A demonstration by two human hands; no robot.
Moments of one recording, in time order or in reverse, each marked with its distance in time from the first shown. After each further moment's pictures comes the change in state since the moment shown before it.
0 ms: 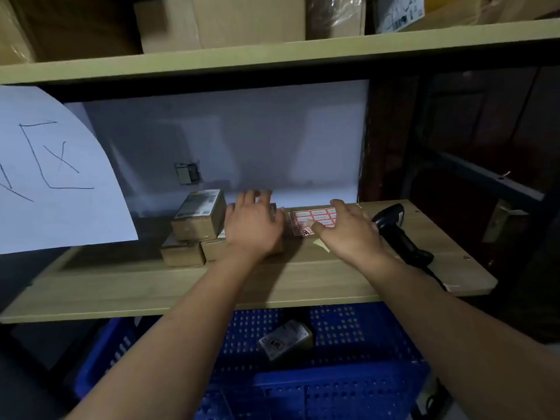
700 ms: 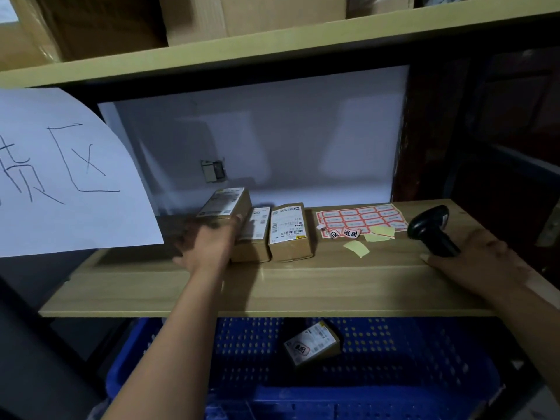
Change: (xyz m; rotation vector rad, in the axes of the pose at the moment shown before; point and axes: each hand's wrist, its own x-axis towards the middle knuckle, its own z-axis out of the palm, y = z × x) left_hand -0.004 -0.127 0.007 -0.373 -0.035 -0.888; right_hand 0.000 0.130 -0.029 -0.169 -0.038 0.458
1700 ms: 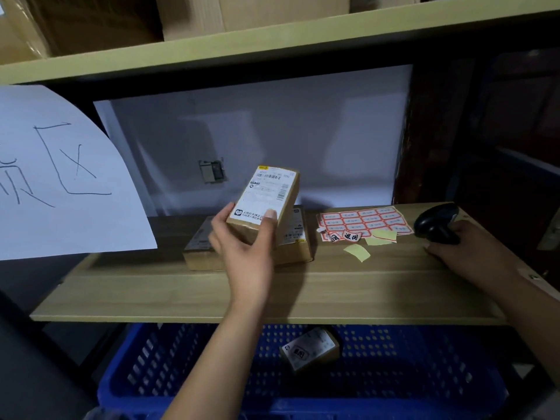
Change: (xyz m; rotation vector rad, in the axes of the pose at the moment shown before) left_hand -0.106 0.024 0.029 -0.894 0.074 0.422; right_hand 0.024 -0.015 -0.004 0.194 0.021 -0.267
